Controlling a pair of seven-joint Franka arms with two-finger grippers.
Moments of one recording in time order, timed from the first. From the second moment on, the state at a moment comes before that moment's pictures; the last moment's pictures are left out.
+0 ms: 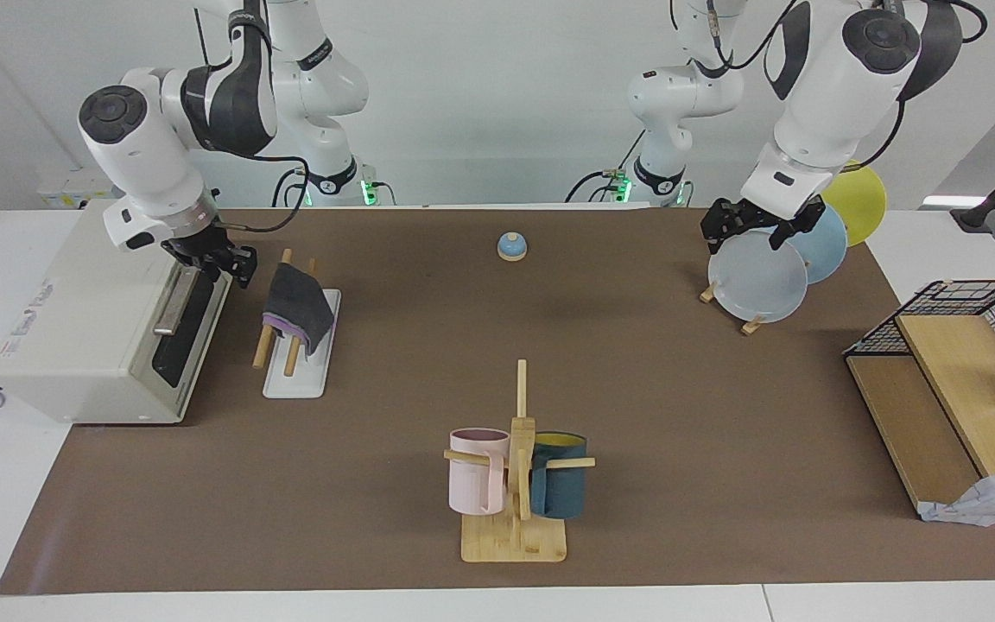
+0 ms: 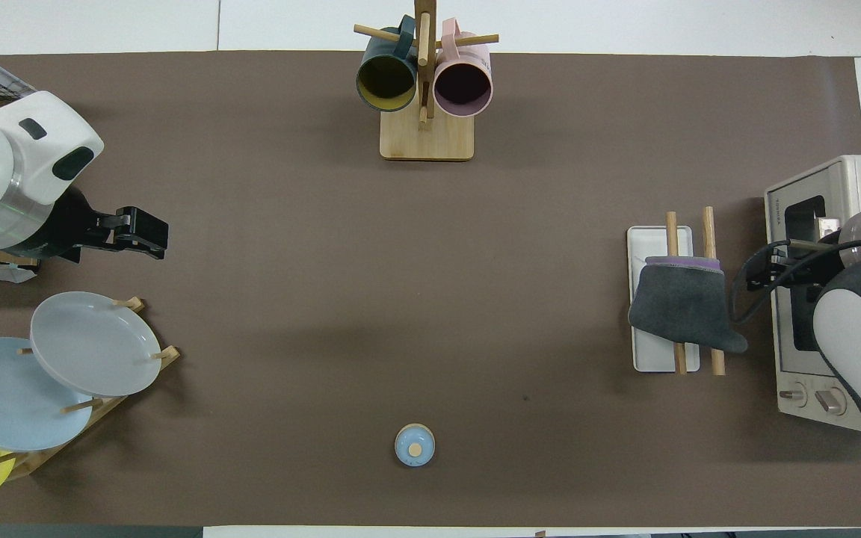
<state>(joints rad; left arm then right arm) 0.03 0.01 -0.26 -1.65 0.01 1.57 -0.20 0.00 -0.09 -0.07 -2.03 -0.07 1.82 0.18</state>
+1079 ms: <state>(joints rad) 0.03 -0.03 -0.21 -1.65 -0.02 1.57 -0.20 -0.01 -0.09 -0.05 -1.69 -0.07 1.46 0.10</state>
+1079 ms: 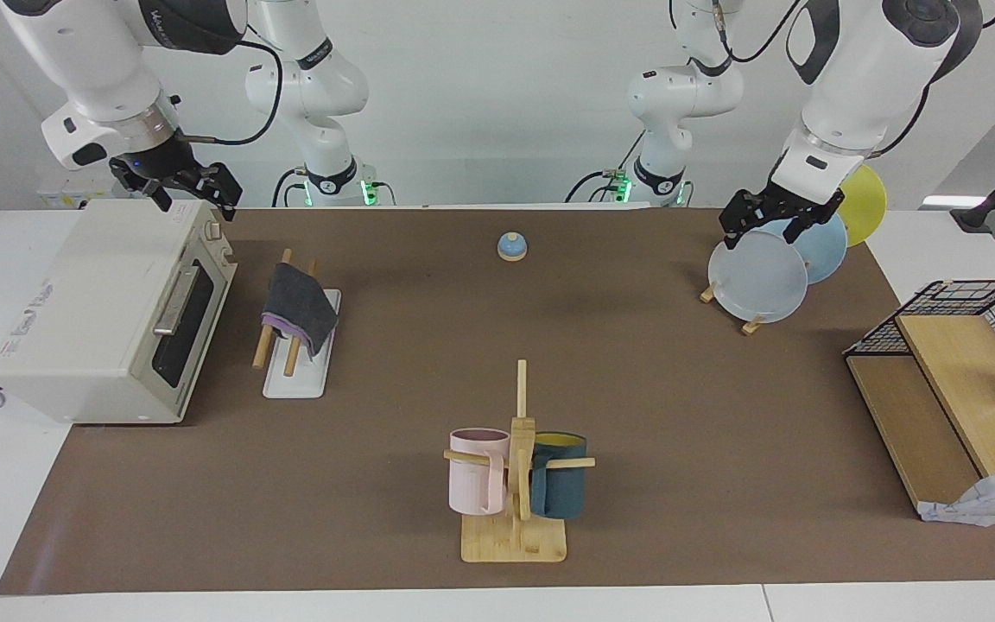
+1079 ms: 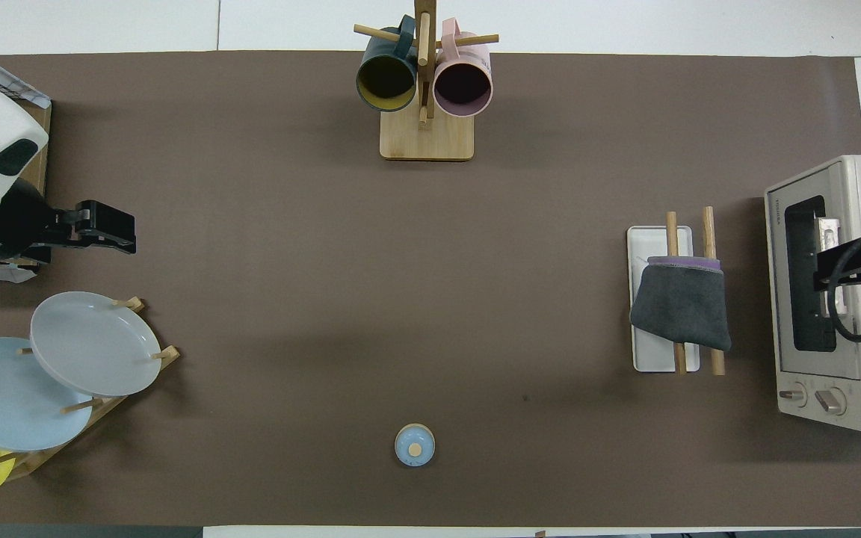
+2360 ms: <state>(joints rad) 0.04 -0.03 -0.20 -1.65 -0.02 1.57 -0.20 0.02 0.00 -0.05 -1.55 -0.07 1.44 0.10</state>
